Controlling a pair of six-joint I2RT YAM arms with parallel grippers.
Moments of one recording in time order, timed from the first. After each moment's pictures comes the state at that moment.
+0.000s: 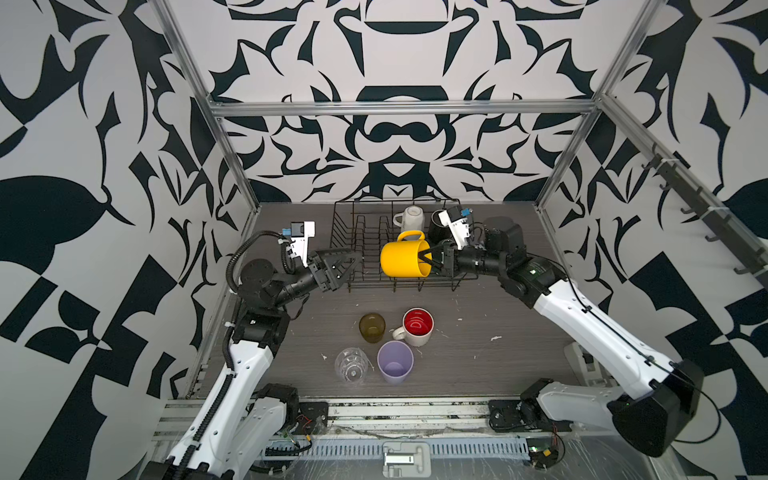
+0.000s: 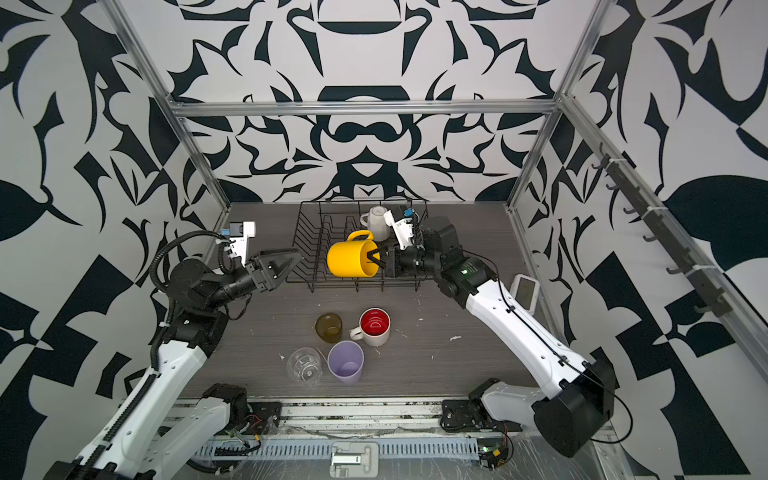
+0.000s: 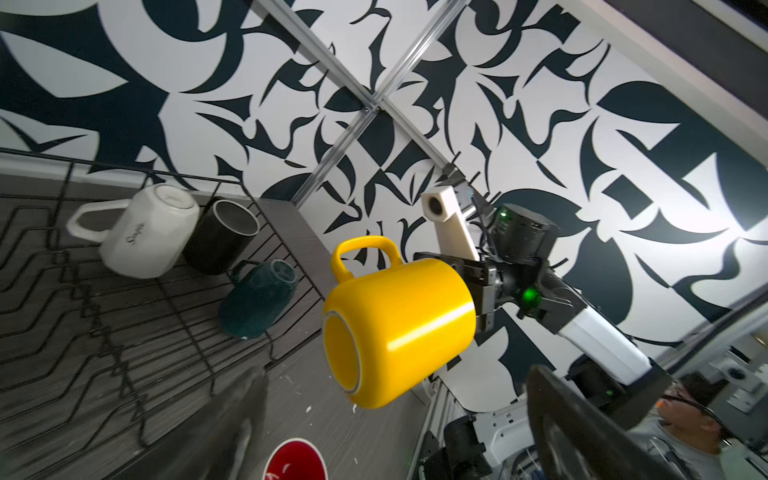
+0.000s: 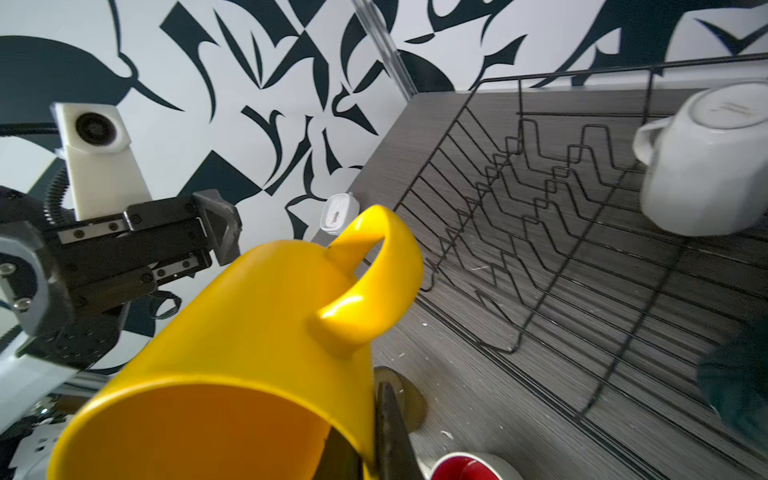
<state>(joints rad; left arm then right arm) -0.20 0.85 0.69 0.35 0.90 -0.88 0.54 1.24 1.17 -0.32 -0.60 0.45</state>
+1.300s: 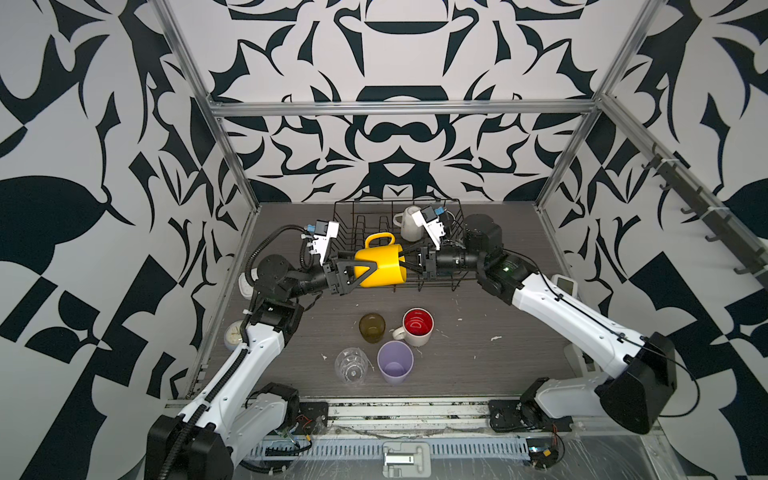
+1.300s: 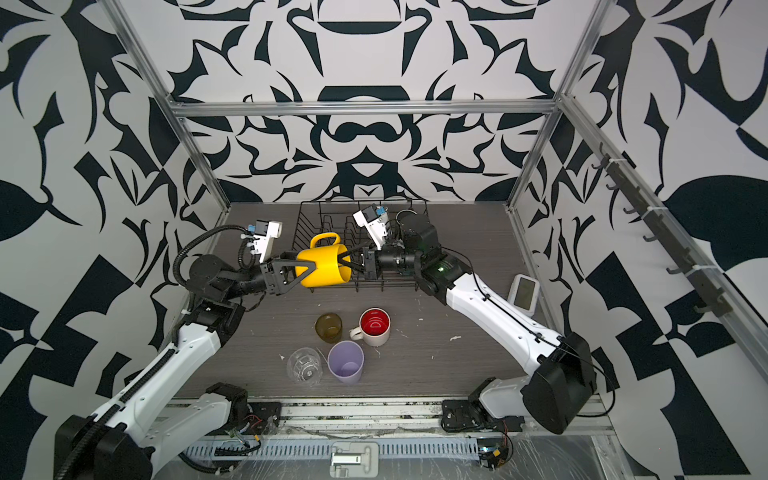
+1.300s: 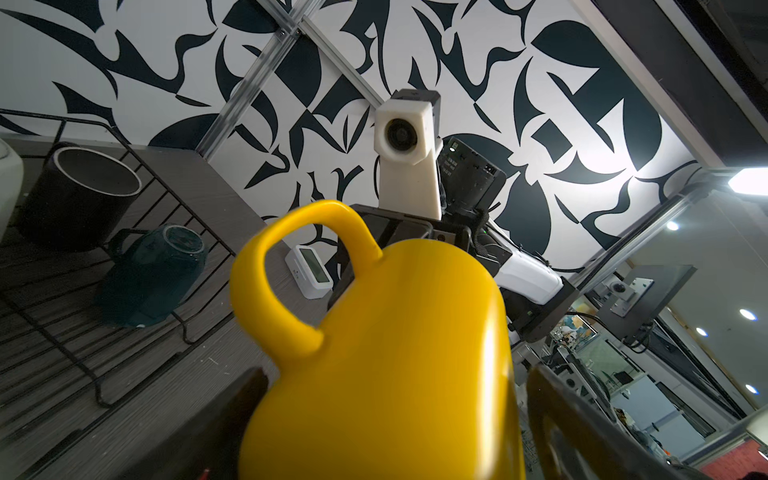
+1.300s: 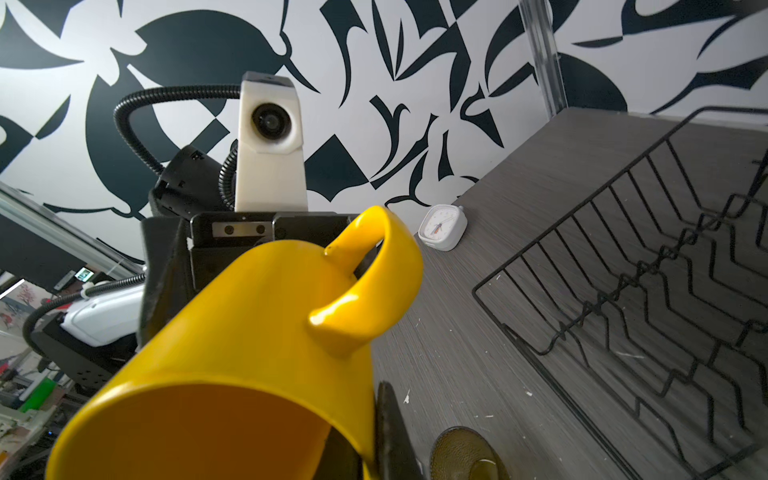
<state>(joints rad) -0.30 0.99 0.67 0.59 1.07 -1.00 0.63 1.35 1.18 -0.04 -0.81 0.44</state>
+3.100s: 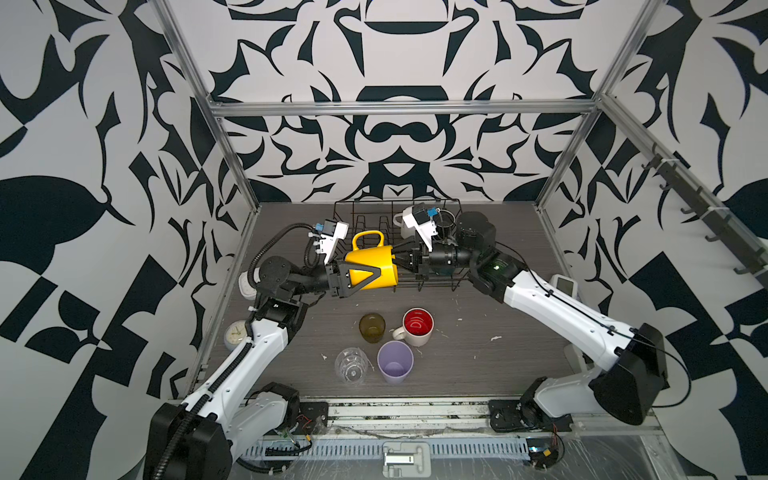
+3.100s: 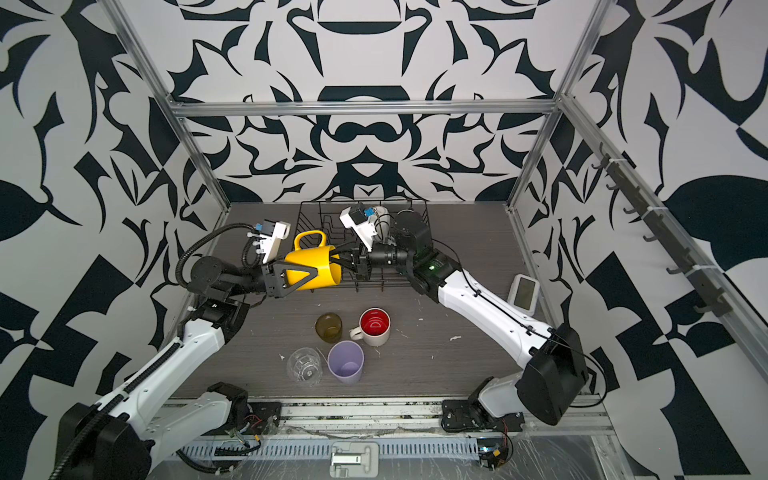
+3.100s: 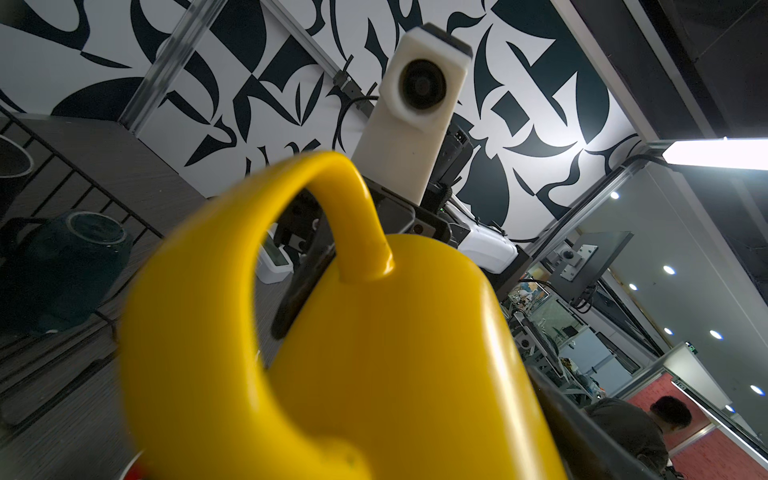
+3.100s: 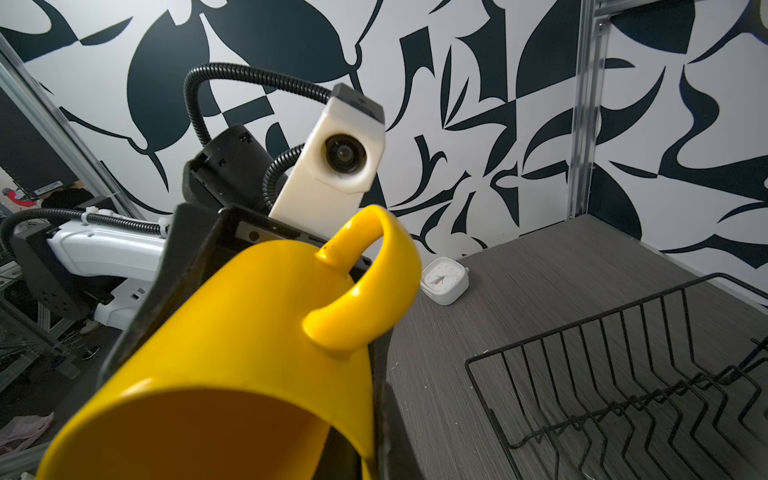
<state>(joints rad) -0.35 1.03 0.69 0.75 1.16 -1.13 0.67 1.40 1.21 0.09 -0.83 0.22</state>
